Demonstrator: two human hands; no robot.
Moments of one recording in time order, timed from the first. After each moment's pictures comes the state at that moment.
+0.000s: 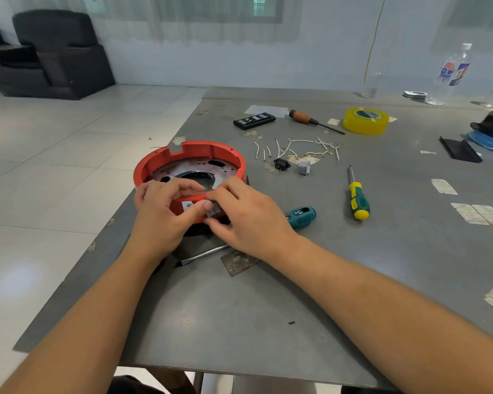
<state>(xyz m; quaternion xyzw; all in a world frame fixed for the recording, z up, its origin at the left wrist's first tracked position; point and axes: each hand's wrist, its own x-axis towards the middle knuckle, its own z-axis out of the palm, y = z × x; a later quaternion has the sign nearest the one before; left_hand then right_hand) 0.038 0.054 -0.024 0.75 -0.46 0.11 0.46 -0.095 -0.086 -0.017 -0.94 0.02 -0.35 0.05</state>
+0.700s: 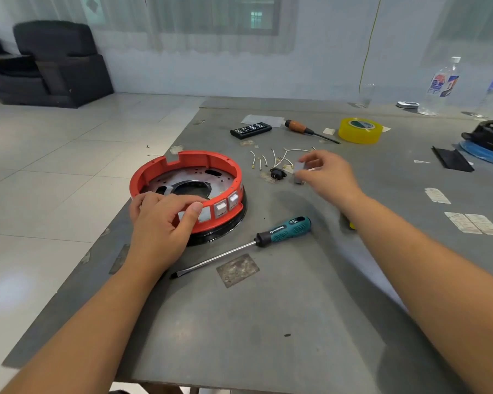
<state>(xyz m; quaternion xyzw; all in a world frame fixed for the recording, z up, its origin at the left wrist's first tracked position) 0.035 0.048 -0.032 0.77 -0.45 0.16 0.42 -0.129 -0.239 0.019 -0.80 0.36 -0.32 0.34</state>
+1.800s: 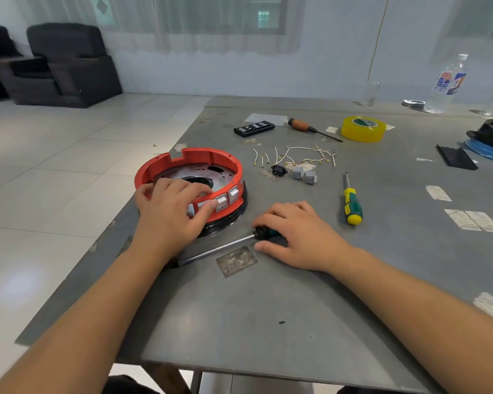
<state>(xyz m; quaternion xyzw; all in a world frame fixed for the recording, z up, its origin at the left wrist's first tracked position) 0.028 0.043 -0.017 0.82 -0.46 0.20 0.28 -0.174 -0.146 -0.023 -0.99 0.07 -0.13 0.05</state>
